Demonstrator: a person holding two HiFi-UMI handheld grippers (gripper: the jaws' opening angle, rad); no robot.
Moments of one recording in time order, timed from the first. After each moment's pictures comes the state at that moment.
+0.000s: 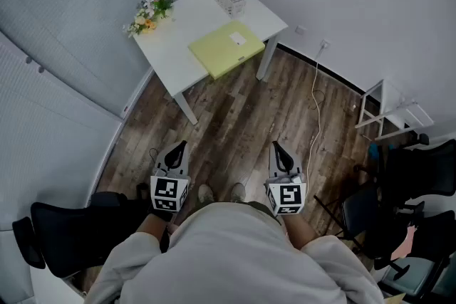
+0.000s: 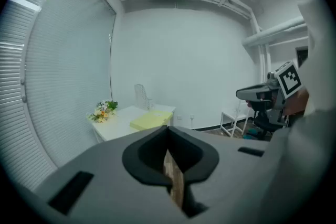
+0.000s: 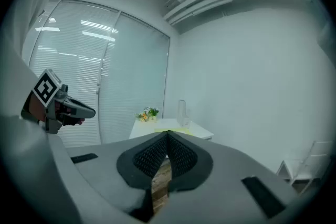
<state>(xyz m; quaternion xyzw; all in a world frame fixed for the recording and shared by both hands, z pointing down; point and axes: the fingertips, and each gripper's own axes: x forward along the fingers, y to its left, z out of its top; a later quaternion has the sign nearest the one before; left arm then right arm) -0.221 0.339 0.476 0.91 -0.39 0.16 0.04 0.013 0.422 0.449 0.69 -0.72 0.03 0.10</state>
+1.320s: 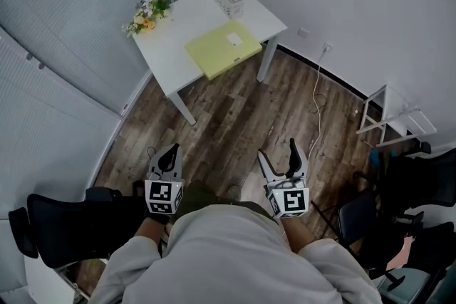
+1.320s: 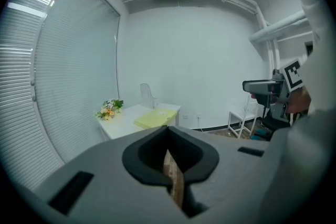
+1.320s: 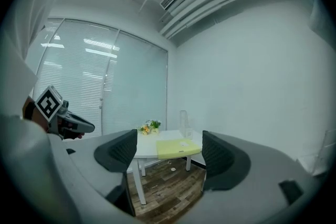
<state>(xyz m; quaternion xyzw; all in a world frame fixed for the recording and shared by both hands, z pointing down) -0.199 0.352 0.479 0.89 -0.43 0.17 0.04 0.057 0.433 0.428 0.67 -0.74 0.00 0.03</state>
